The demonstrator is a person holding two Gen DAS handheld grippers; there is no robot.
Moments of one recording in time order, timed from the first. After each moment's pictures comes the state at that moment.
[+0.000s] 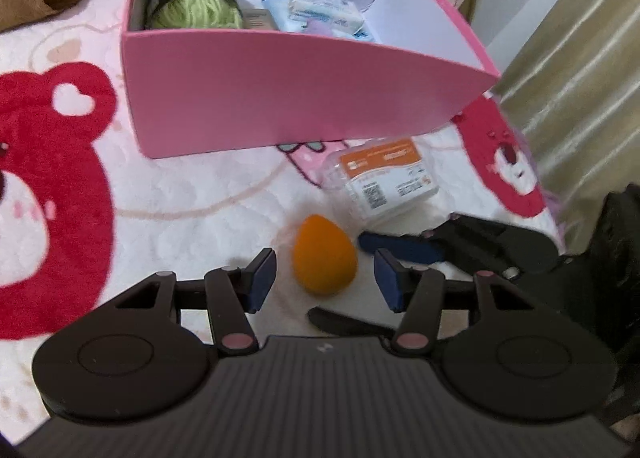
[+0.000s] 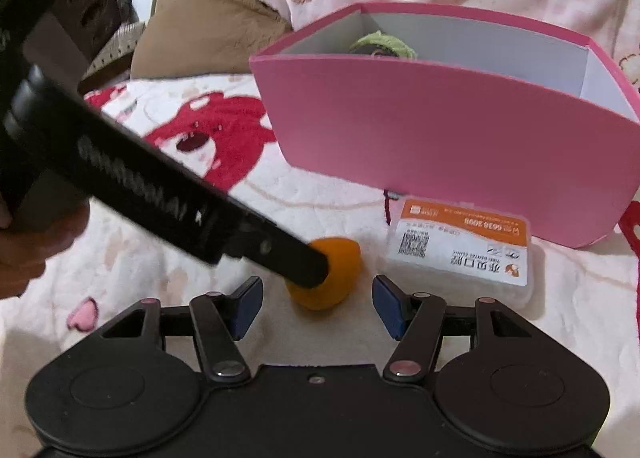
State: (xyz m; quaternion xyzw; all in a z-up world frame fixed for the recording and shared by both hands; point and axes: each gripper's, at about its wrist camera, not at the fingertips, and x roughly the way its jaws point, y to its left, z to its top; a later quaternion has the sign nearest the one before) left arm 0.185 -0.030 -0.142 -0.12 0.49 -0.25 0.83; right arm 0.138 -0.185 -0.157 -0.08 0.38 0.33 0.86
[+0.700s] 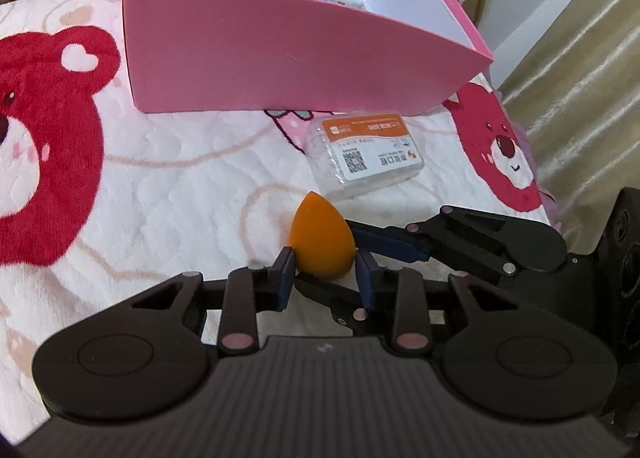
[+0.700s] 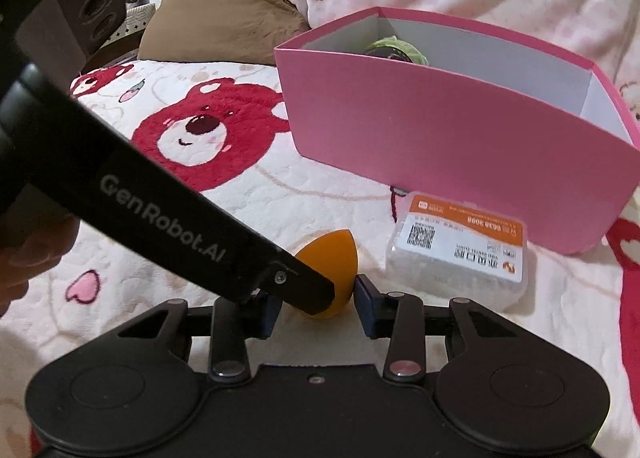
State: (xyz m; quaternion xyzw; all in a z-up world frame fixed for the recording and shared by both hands) left arm 0.160 -0.043 -0.136 -0.13 0.51 -0.22 0.82; right arm 0.114 -0.187 -0.152 -0.12 0.37 0.32 0.86
